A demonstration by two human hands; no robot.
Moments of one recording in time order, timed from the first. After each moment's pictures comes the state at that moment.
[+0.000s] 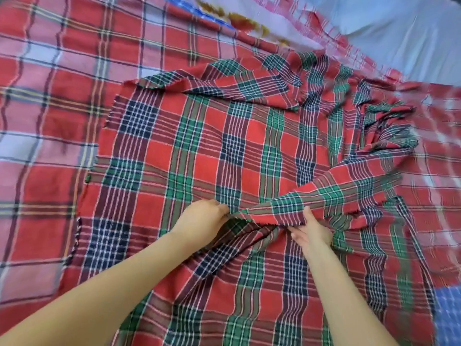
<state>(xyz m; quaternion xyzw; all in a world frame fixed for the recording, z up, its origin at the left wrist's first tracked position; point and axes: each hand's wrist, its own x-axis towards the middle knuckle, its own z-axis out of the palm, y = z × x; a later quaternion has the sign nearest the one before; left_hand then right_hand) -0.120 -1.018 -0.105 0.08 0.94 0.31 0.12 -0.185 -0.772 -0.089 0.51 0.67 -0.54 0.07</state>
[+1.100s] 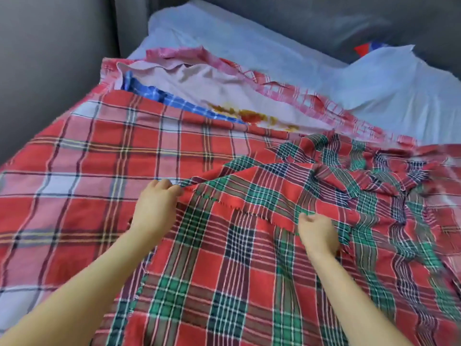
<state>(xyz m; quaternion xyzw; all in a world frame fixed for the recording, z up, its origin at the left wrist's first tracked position) -0.308 -1.211 -0.106 -0.09 0.97 0.20 -0.06 -0.376 -0.904 -0.077 0.26 0.94 -0.21 0.02</state>
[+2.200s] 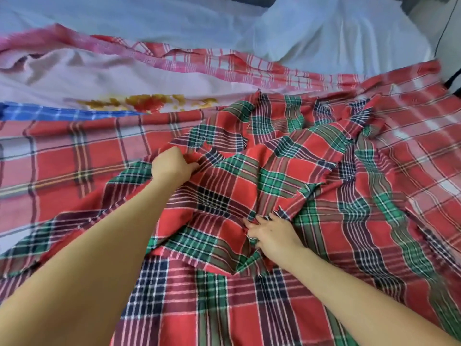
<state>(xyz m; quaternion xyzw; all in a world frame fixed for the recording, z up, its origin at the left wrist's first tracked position) -0.529 -1.012 -0.116 -0.13 0.96 0.24 0.09 -0.419 -0.776 -0.146 -0.23 0.94 0.07 0.25</state>
